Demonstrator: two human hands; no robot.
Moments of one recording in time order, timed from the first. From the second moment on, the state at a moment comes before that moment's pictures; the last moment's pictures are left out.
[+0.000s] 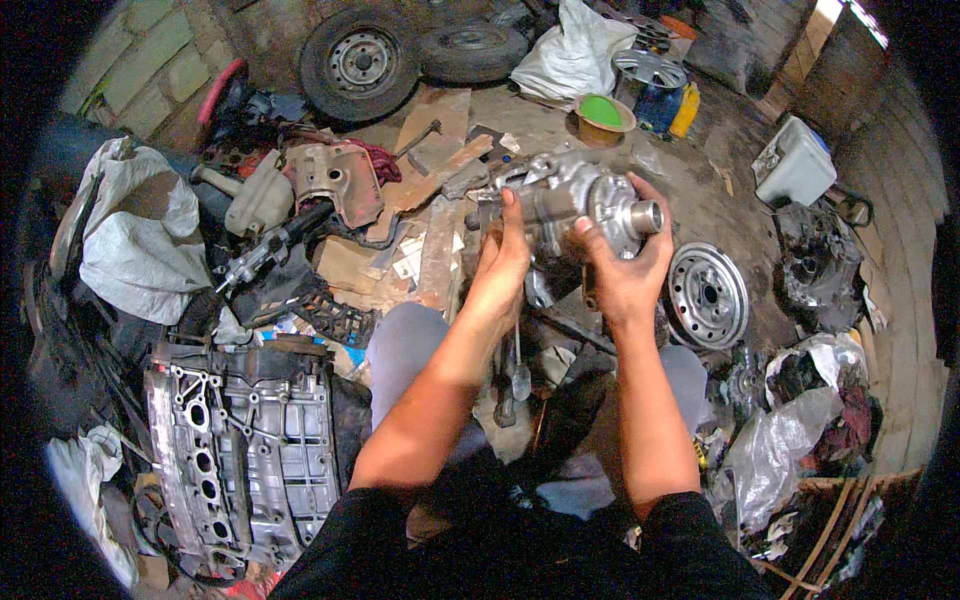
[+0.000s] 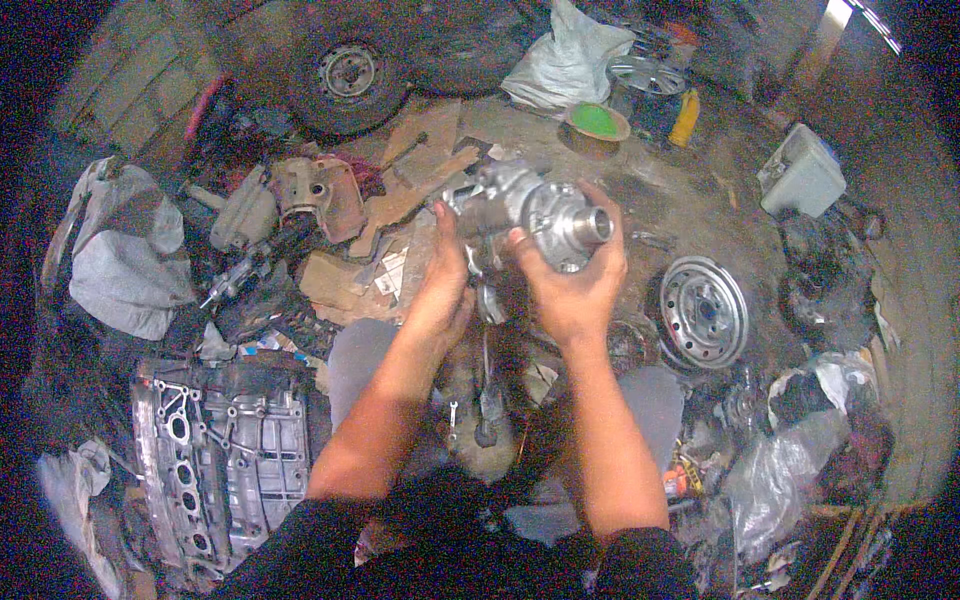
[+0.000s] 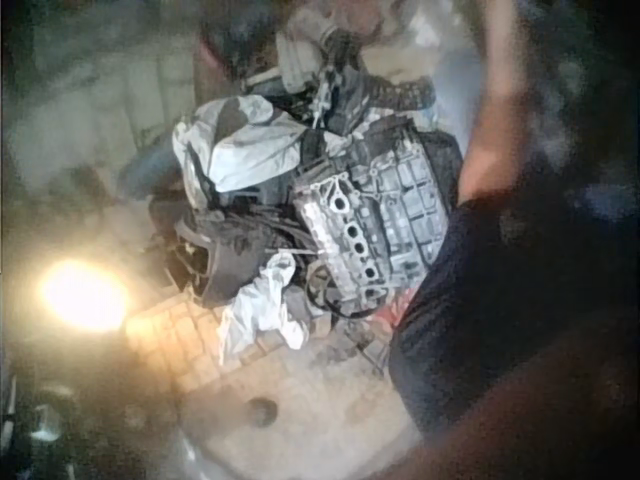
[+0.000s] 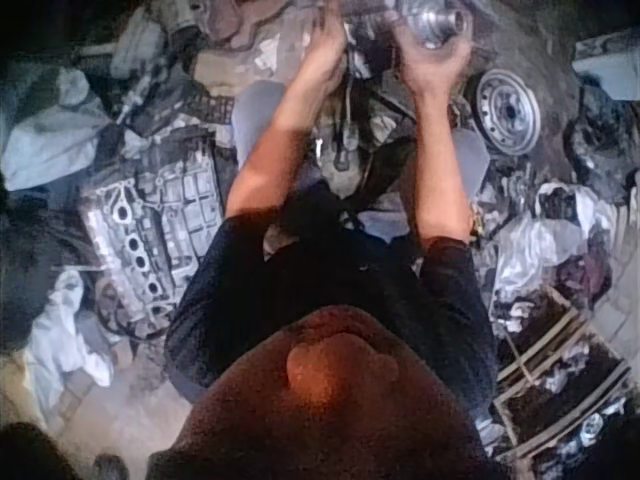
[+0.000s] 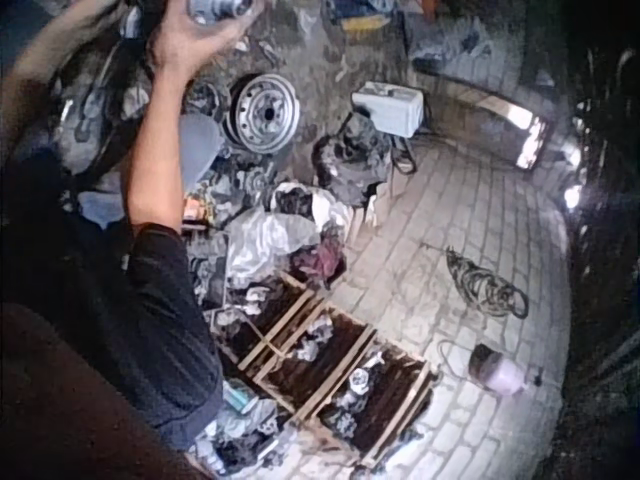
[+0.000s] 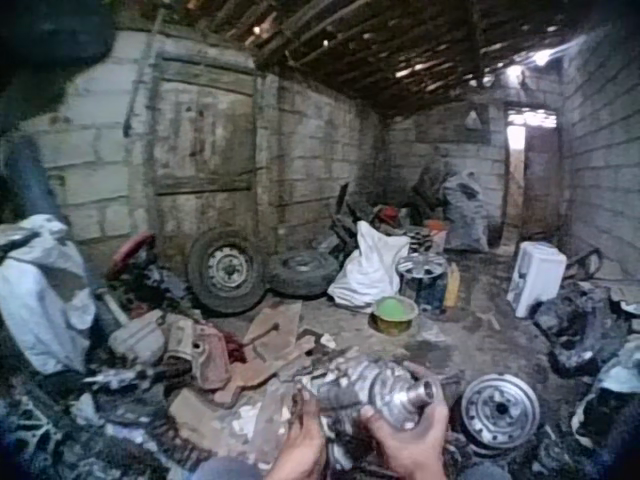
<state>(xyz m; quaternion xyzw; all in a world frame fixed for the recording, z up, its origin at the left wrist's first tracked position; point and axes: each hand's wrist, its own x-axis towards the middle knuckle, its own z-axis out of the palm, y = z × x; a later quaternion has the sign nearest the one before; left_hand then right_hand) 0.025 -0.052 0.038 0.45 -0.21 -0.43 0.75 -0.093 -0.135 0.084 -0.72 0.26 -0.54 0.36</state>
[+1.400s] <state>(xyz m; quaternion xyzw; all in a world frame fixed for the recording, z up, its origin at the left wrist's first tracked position) 0.050 -0.107 0.054 0.26 0.01 -0.57 0.78 -0.065 -0.255 0.055 -0.81 0.21 -0.24 0.49</state>
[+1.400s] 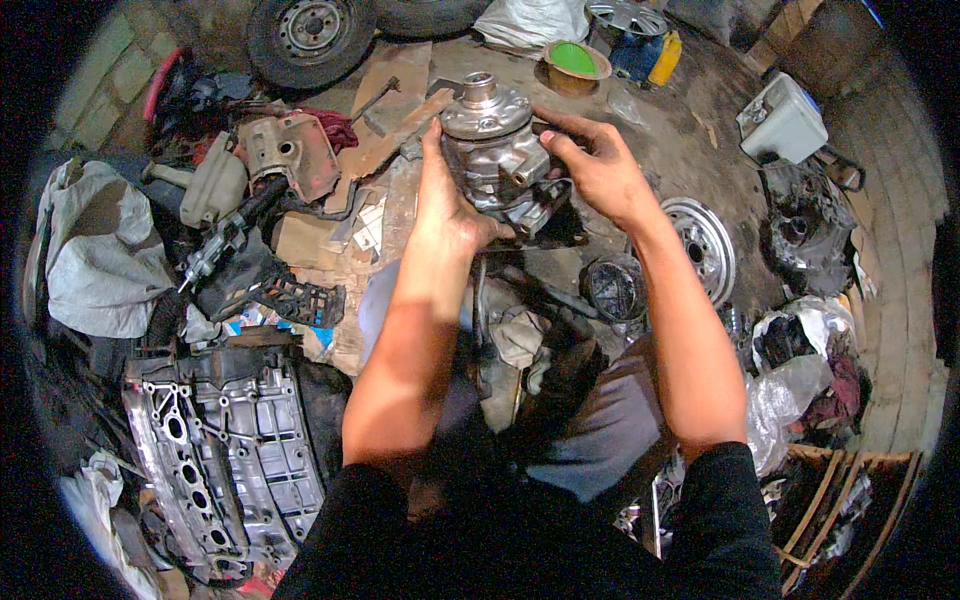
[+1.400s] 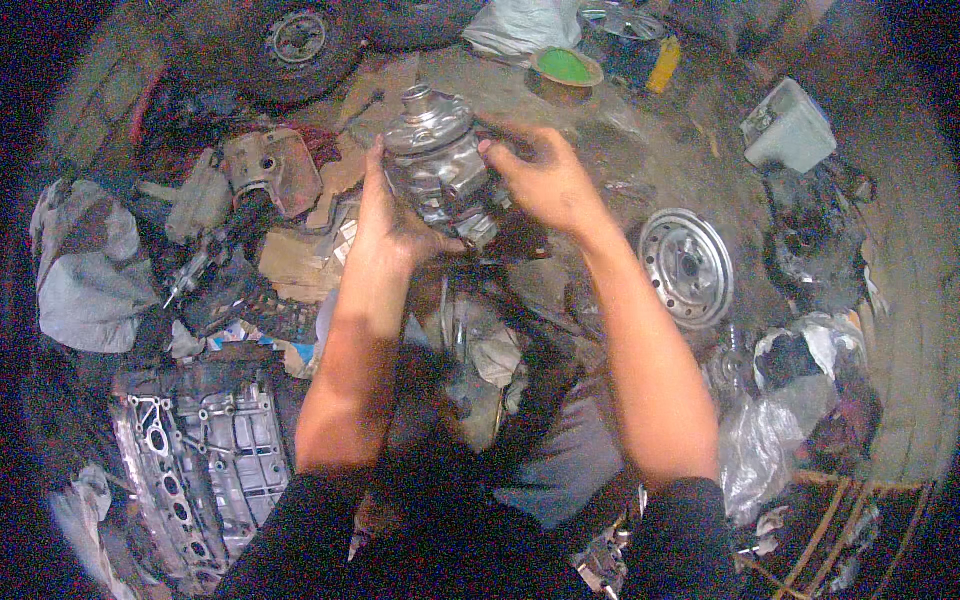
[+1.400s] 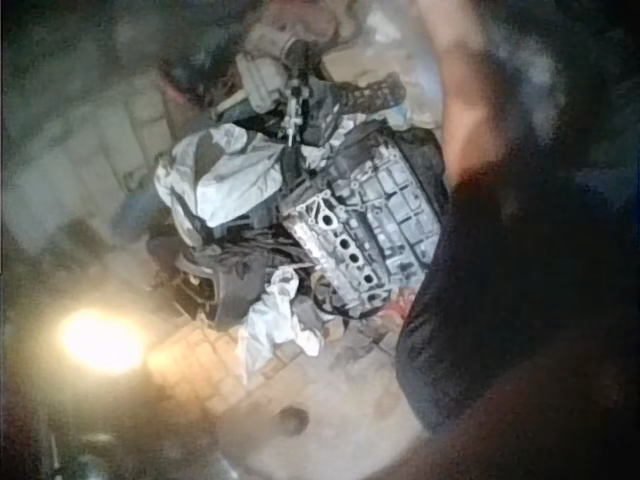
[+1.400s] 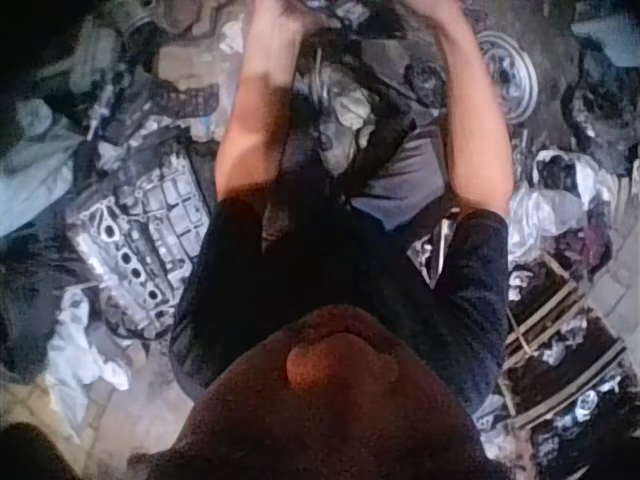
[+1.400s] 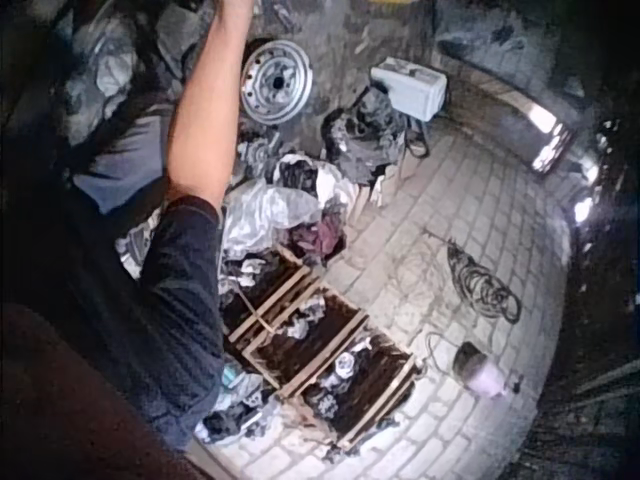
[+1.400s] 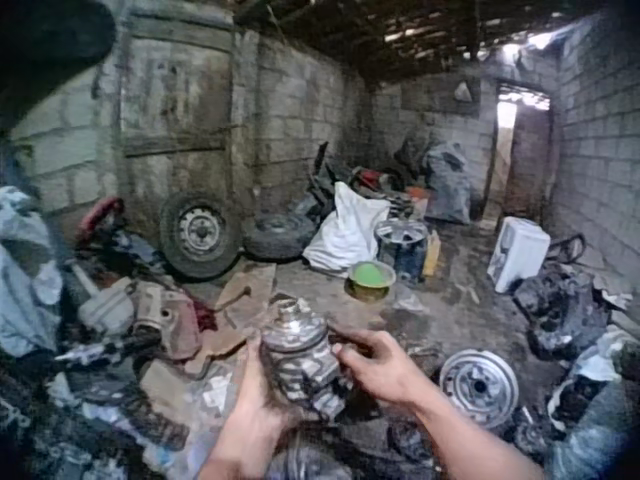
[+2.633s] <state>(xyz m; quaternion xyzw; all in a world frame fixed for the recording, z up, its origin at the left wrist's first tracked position) 0.034 -0.085 0.054 0.50 -0.06 -0.58 0.65 -0.094 -0.305 0.041 -0.71 0.26 -0.22 0.61</state>
